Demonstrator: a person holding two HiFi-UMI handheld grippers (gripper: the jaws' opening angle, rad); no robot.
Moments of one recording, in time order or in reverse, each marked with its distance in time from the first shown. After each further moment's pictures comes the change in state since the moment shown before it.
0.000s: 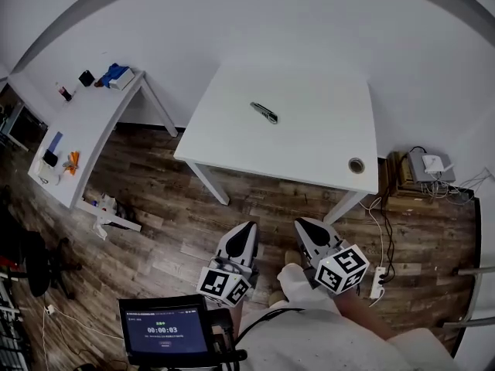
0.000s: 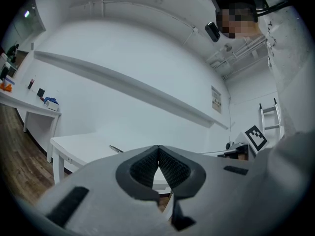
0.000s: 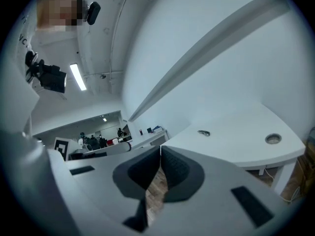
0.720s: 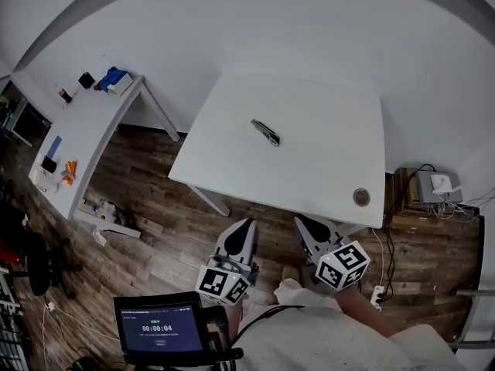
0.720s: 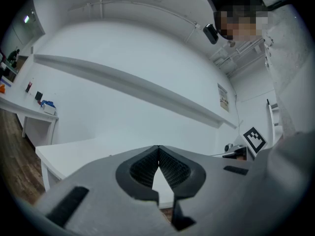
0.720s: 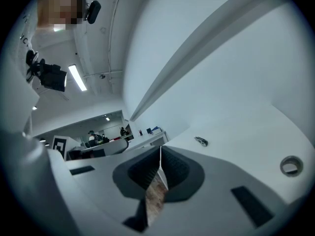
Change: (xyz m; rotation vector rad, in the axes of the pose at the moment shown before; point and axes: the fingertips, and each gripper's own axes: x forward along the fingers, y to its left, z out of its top) left arm 0.109 0.050 0.015 0.029 -0.032 0.043; right arm 0.081 -0.088 0.045 -0.007 0.020 0.048
